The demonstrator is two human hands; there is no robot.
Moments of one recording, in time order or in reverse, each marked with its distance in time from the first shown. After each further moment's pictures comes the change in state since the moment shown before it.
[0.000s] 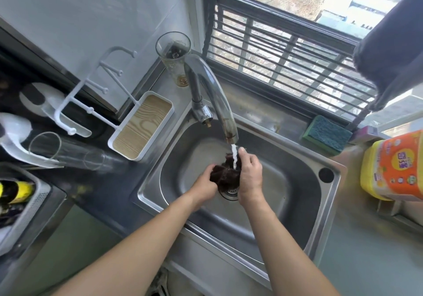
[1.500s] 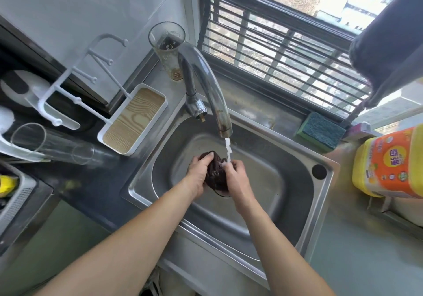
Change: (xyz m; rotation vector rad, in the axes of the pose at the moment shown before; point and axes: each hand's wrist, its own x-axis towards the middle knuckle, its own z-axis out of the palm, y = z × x) left_hand 0.033 0.008 0.012 -0.641 0.255 -0.258; right_hand -0.005 0.026 -0.019 -0.377 -0.184 0.130
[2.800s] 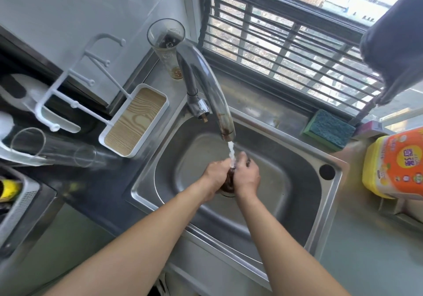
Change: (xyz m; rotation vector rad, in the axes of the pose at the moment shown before) left_hand -0.012 -0.005 0.022 0.313 -0.177 0.023; right_hand 0.023 -0.008 0.005 -0.138 0.419 -0.026
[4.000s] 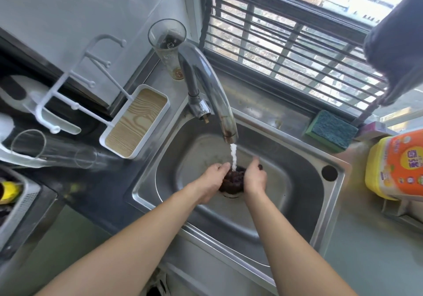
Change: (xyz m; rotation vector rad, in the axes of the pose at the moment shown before) left_hand -0.004 -0.002 -0.013 0.077 -0.102 -0.030; right_hand 0.021 0.009 -0.008 0.030 -0.029 0.347
